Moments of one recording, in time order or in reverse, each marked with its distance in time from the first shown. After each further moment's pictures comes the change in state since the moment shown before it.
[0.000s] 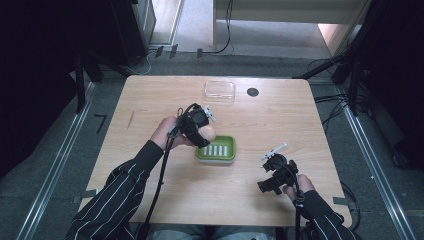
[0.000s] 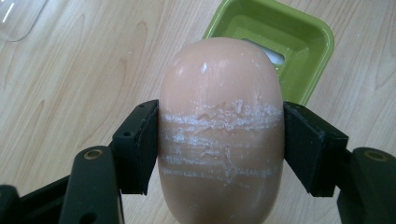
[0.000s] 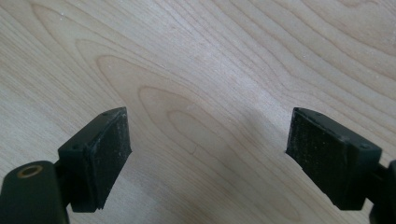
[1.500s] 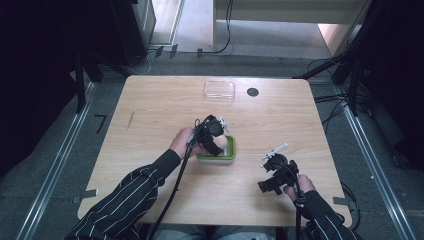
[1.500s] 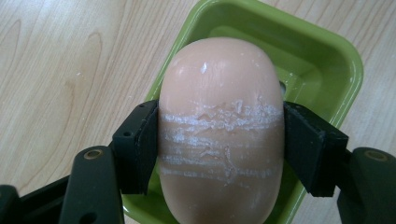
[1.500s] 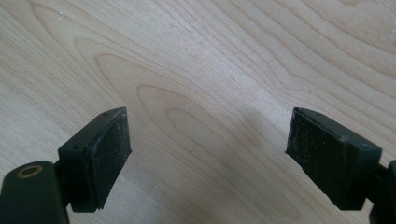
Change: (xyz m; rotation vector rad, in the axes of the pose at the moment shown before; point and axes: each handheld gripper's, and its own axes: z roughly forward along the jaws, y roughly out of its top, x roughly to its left) left arm -0.021 0.016 0.059 0.014 0.011 -0.013; right arm -0.001 -0.001 0.000 -0.001 0.003 -0.004
